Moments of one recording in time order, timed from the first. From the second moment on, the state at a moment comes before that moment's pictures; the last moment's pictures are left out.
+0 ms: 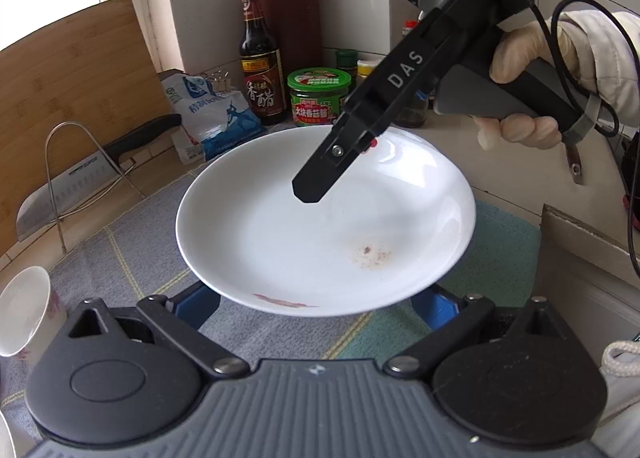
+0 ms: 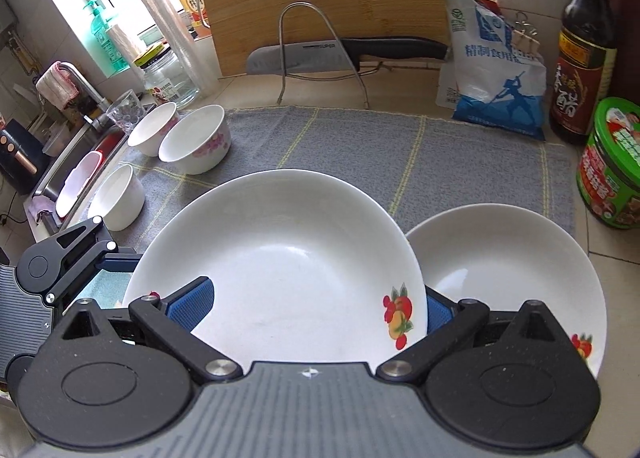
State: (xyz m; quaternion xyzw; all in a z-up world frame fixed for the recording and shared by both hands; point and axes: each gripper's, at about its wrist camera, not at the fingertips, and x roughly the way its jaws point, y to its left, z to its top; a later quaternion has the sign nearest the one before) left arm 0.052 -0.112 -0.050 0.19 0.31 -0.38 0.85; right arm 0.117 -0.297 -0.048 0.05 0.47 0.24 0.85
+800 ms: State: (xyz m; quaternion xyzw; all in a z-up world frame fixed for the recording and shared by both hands) left arm 0.091 -0.192 -0.079 0.19 0.32 -0.43 0.82; right arm 0.126 -0.390 -0.069 0.07 0.49 0.18 0.85
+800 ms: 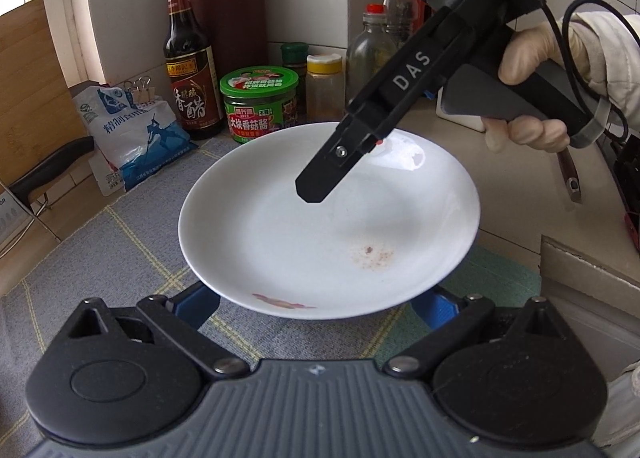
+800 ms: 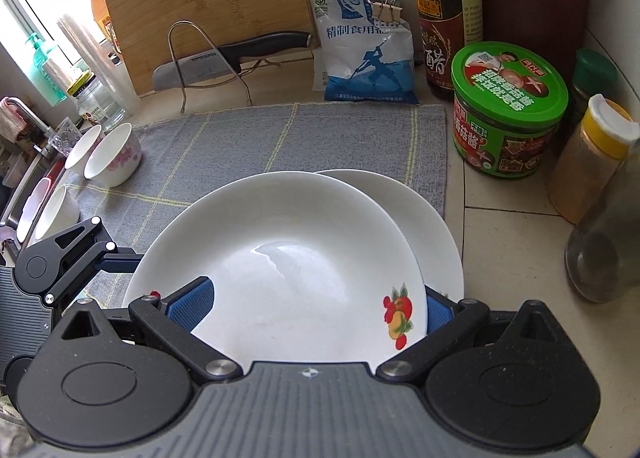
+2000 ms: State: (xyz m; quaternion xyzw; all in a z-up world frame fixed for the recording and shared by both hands) left arm 0.116 -0.201 -0.097 0.19 0.35 -0.43 0.81; right arm 0.123 -0.406 -0.078 0.09 0.49 0.16 0.85
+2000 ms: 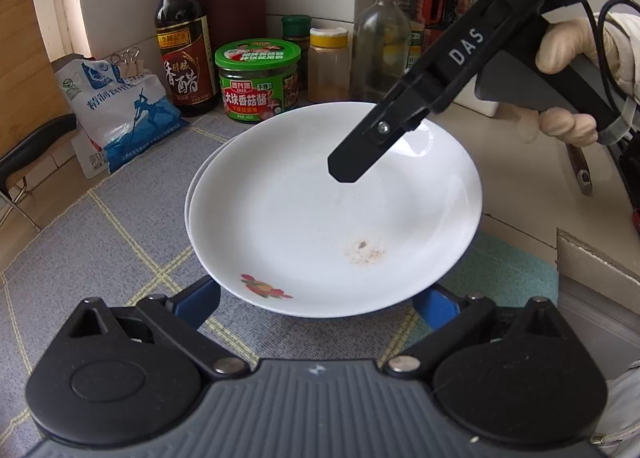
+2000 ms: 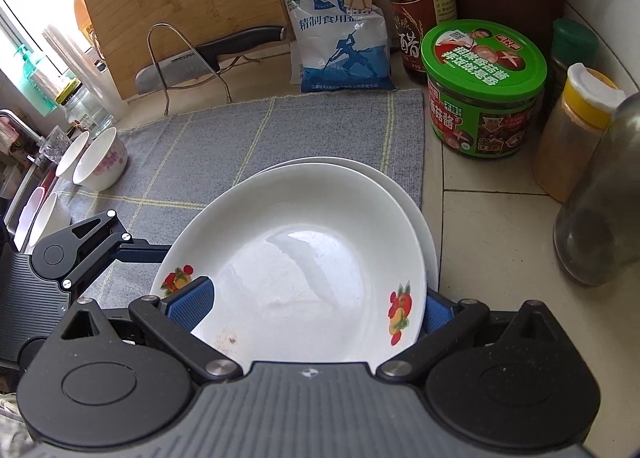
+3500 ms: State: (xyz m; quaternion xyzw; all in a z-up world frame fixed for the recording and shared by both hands) left arm 0.103 -0.181 -0.075 0.18 0.30 -0.41 0.84; right arm 0.080 -0.366 -0.055 -0.03 0.46 0.10 0.88
